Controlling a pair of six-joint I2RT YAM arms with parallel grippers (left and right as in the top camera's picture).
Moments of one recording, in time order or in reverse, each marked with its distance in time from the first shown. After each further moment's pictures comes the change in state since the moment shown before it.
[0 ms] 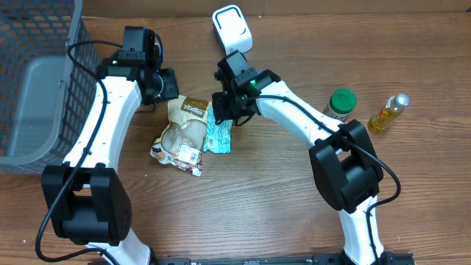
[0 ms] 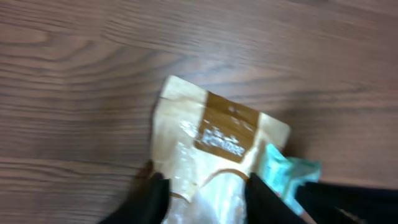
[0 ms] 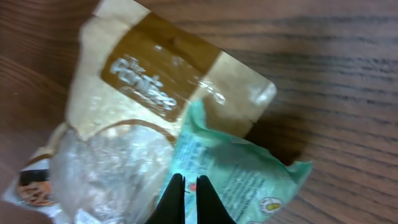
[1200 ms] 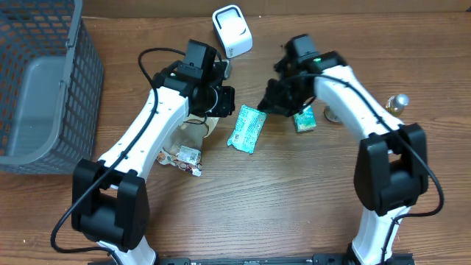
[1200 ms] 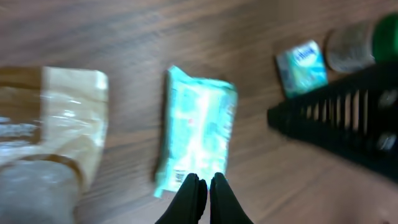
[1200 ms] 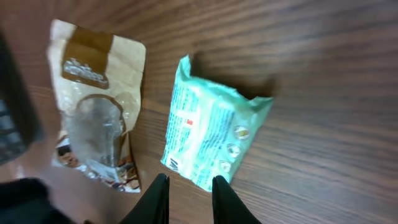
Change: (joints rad) left arm -0.280 0.010 -0.053 0.072 0.261 0.000; right arm -0.306 -0.153 -0.076 -0.272 -0.212 -0.011
